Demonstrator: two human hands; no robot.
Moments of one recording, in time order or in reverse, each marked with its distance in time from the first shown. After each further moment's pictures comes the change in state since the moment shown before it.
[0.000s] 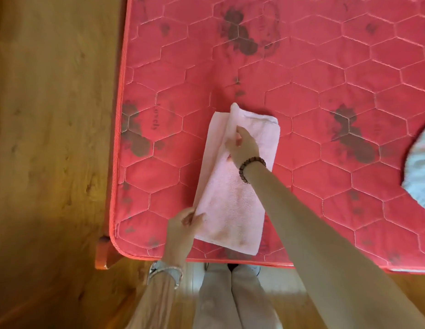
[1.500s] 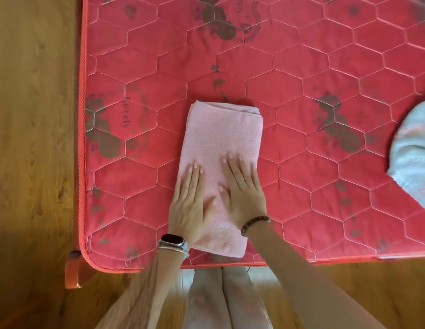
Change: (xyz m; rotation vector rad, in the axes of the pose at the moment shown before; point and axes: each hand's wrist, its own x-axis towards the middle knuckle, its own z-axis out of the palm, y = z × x) left_hand 0.066 -0.020 0.049 1.192 0.058 0.738; right_hand -0.066 0.118 -0.007 -0.984 0.142 -0.501
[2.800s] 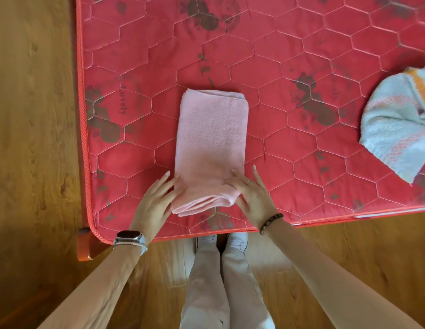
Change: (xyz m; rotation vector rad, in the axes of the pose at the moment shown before) left_hand -0.070 -0.065 -0.040 -0.313 -0.075 0.232; right_hand -0.082 0.016 -0.036 0.414 0.004 -0.125
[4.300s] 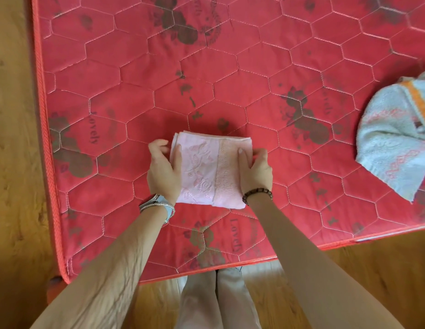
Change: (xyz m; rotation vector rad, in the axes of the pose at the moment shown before) left_hand 0.186 0.036 -0.003 -0.384 0.485 -0.551; right_hand 0.116 0.030 -0.037 0.333 0.384 0.931
